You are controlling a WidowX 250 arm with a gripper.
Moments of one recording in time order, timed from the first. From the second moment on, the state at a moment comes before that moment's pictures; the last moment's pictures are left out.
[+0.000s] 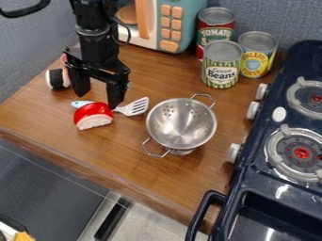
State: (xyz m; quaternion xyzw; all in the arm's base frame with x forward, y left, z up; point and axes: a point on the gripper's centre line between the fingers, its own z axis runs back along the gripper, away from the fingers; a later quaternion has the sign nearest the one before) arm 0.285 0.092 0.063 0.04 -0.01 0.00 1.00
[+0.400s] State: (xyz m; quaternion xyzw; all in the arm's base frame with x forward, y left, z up) arm 0.278 0.102 0.049 0.04 0.01 0.00 1.00
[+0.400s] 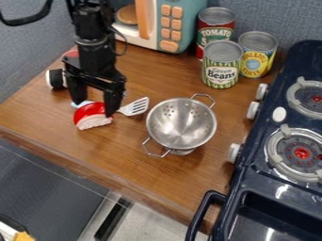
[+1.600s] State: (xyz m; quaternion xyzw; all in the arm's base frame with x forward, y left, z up) arm 0.267 0.118 0.027 0.03 0.06 0.02 1.00
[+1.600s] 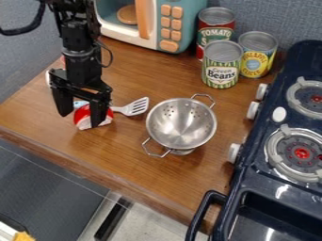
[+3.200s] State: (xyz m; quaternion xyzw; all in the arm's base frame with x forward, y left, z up) arm 0.305 0.080 0.037 -0.04 -0.07 -0.09 0.99
